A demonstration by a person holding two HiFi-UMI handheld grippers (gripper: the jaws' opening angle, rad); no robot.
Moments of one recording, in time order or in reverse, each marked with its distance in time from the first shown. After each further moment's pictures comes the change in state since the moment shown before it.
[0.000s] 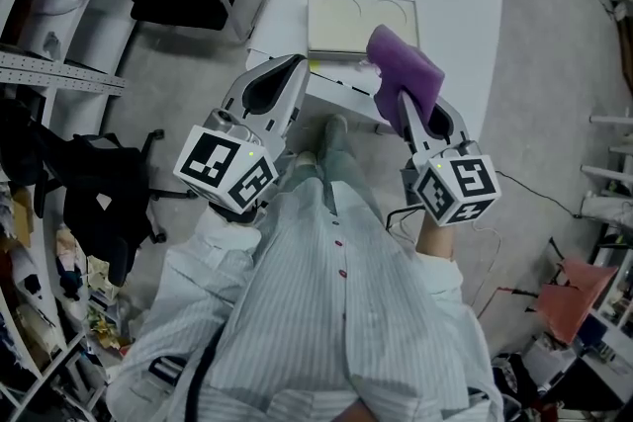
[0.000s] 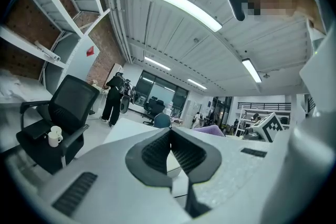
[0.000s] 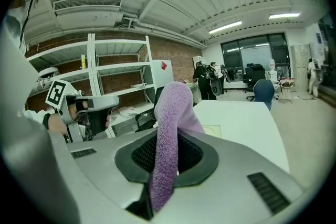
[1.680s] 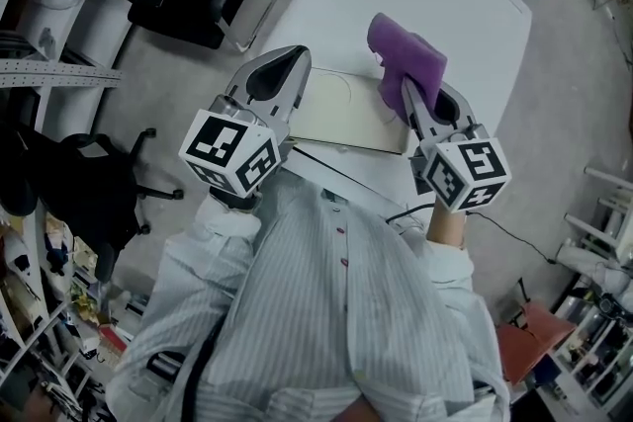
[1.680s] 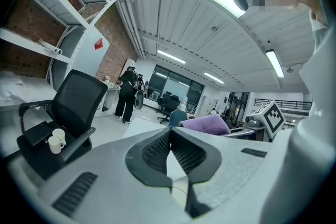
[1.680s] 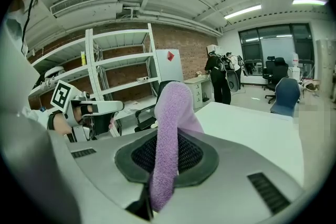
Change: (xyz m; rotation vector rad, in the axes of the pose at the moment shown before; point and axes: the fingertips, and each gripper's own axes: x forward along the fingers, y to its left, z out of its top) left arm 0.186 0.130 0.026 -0.045 0.055 0.163; right arm 0.190 -0.130 0.092 -0.067 0.116 0.172
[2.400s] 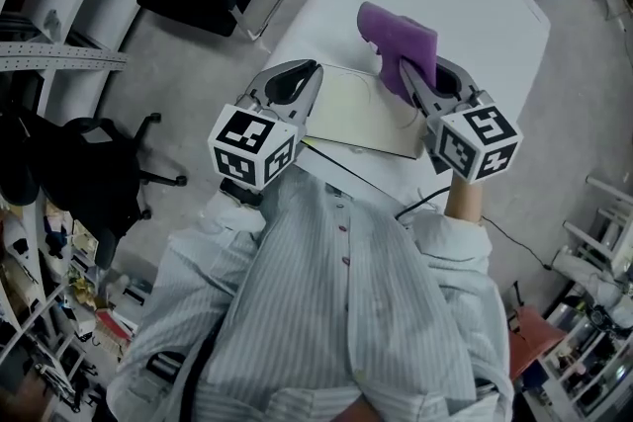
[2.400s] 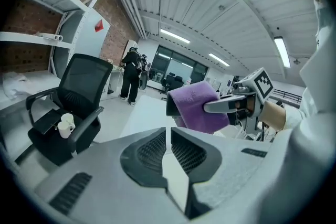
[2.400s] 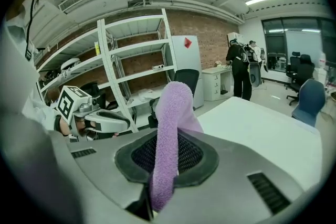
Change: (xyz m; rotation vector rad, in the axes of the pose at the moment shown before) left arm -0.002 0.032 -0.070 0.000 0.228 0.043; right arm 0.062 0.017 0.002 -0.099 0.133 0.186
